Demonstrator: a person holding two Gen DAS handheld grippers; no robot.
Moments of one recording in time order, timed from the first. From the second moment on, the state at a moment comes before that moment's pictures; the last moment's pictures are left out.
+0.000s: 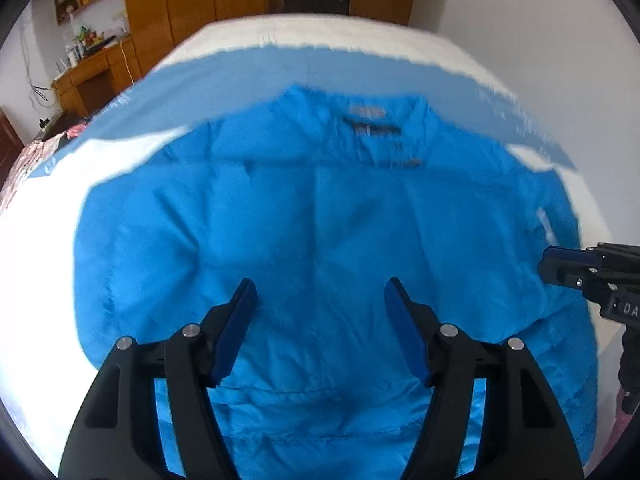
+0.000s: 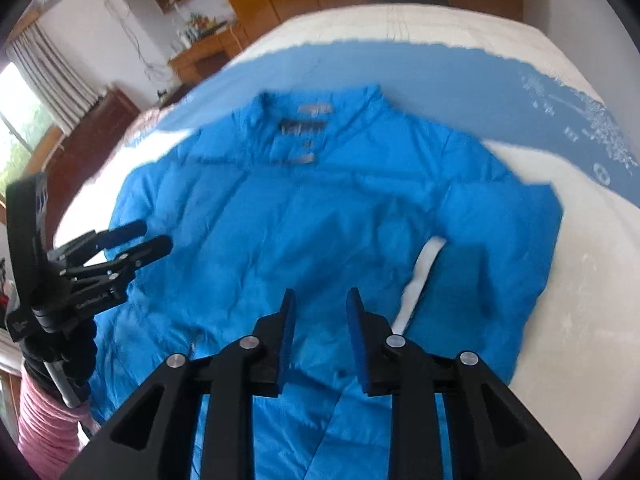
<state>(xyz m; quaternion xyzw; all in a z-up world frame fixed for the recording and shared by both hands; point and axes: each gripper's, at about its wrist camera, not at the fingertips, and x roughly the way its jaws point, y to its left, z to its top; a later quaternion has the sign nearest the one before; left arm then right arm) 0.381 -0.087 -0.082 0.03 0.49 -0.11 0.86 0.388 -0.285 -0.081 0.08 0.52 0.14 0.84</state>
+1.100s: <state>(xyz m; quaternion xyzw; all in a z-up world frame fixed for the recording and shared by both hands) 0.093 0.137 -0.086 -0.10 0.49 -0.05 0.87 0.085 -0.346 -0.108 0.16 0.50 0.15 0.84</state>
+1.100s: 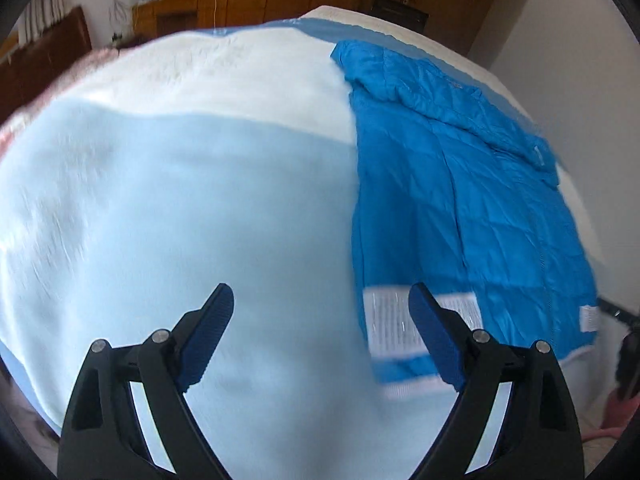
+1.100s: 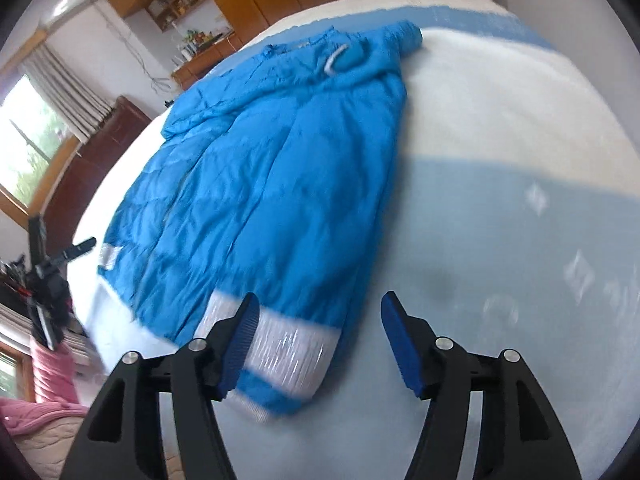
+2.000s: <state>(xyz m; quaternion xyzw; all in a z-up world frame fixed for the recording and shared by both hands) 0.098 0.097 -0.119 -0.19 0.51 -0.13 0.83 0.078 -0.326 -0.132 0.21 0.48 0.18 0.83</state>
